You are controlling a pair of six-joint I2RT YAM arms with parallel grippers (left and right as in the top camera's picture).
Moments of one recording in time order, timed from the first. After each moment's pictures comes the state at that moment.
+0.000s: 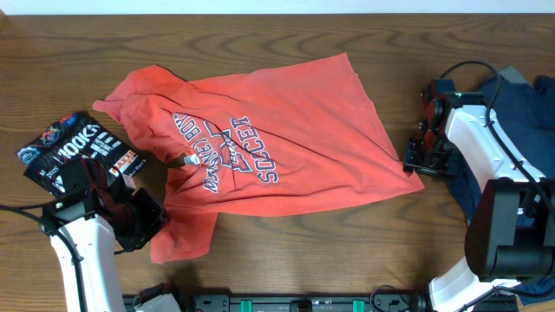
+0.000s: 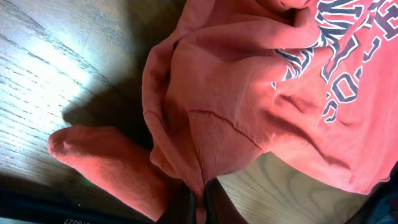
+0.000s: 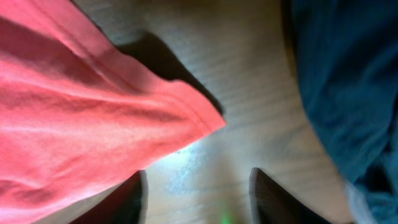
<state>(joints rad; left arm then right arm) 0.45 1.13 0.82 -1.20 0.38 -0.33 -0.01 1.80 1.24 -1.17 0.08 0.33</state>
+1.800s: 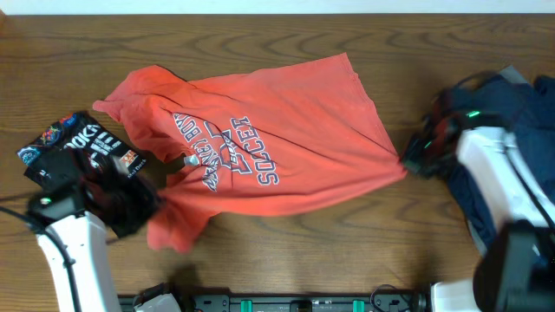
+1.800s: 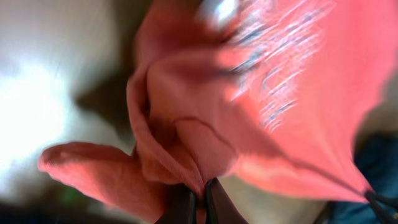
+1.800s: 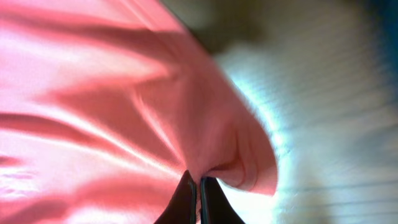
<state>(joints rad) 0.45 1.13 1.00 -1.24 0.47 -0.32 -0.06 1.59 1.17 -1.01 -0.18 0.44</state>
